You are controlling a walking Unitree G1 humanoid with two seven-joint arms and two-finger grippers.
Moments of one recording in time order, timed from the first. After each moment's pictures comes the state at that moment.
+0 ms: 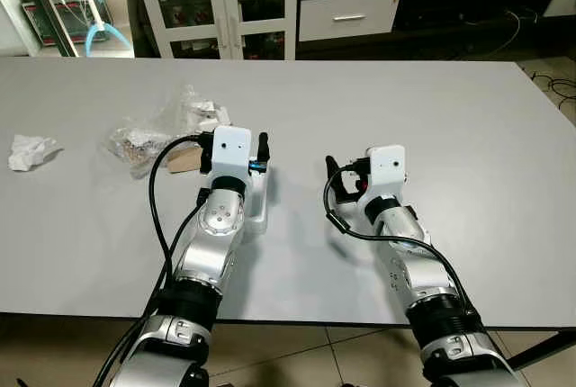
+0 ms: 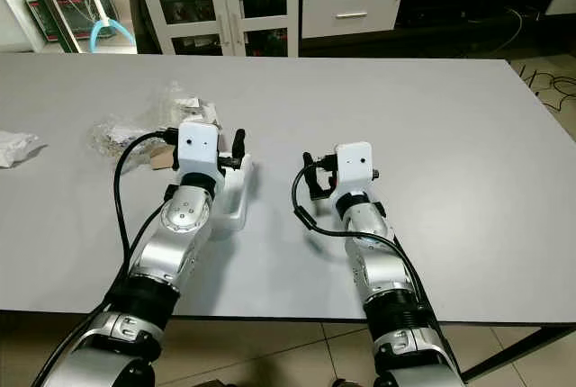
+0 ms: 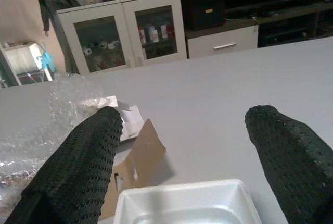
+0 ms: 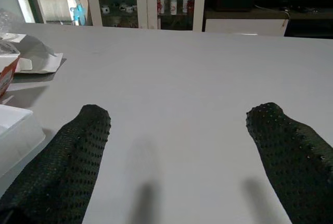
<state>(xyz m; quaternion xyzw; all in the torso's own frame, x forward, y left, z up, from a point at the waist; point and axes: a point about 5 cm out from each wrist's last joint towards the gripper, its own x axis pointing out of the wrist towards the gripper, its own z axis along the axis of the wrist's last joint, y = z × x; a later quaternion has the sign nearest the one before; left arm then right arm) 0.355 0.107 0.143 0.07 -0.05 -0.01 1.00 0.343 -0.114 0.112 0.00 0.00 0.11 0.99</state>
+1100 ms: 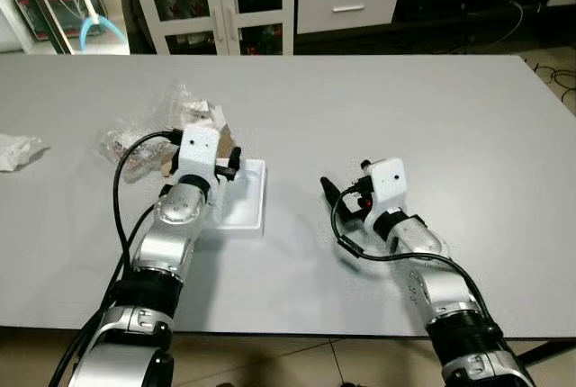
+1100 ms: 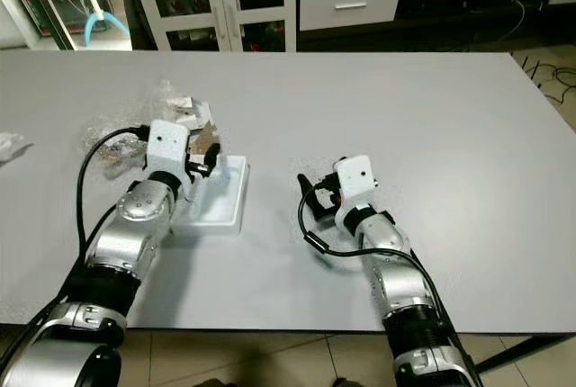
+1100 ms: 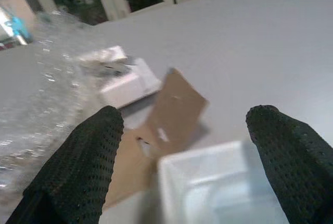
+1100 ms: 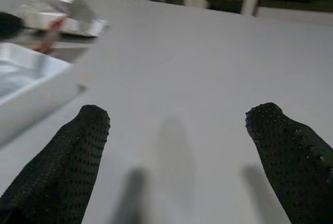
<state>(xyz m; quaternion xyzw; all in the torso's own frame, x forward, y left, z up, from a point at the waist) 0.361 0.155 0.132 0.10 0.05 -0.06 0.99 0.326 -0.126 0.108 -0.04 0.02 0.22 0.97</state>
